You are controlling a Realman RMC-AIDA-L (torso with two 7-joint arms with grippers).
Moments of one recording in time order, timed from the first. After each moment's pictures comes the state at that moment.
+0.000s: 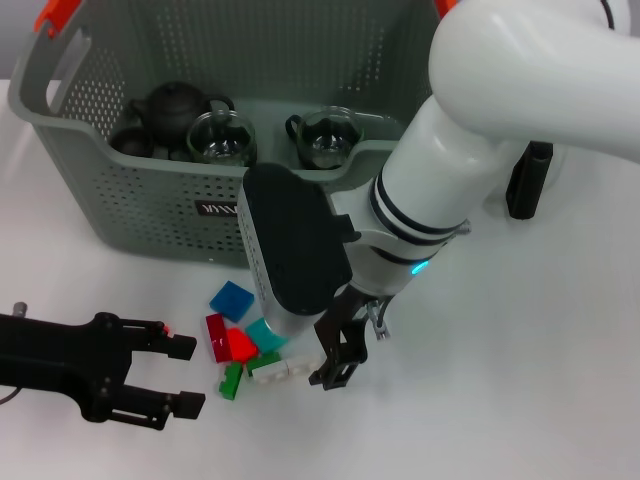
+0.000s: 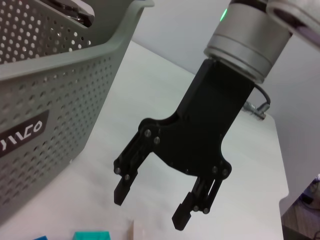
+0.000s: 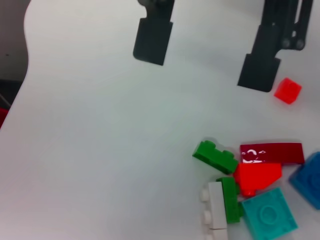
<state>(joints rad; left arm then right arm) -0.45 -1.98 -2.47 -0.72 -0.91 1.86 -1.46 1.10 2.12 -1.98 -0.86 -2.23 -1.21 2.02</state>
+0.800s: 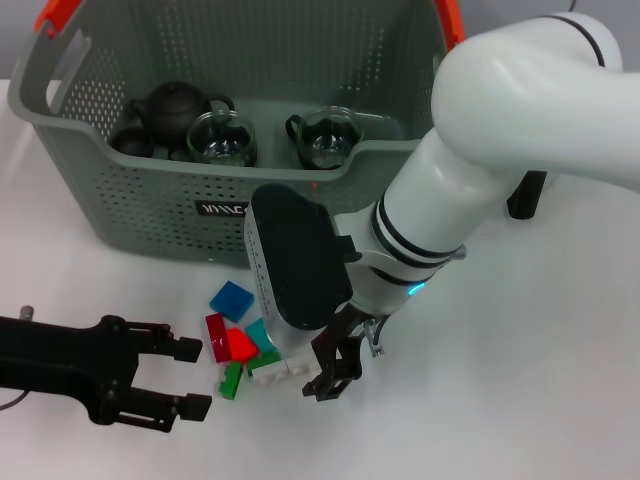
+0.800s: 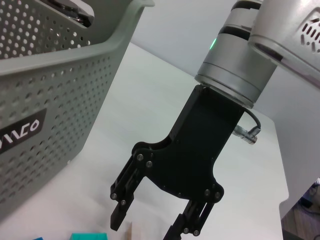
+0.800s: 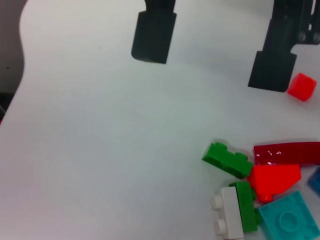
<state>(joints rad) -0.45 -1.99 -2.47 -0.71 -0.91 1.85 -1.45 1.10 2.12 -2.04 -0.76 -2.12 -1.11 1.98</state>
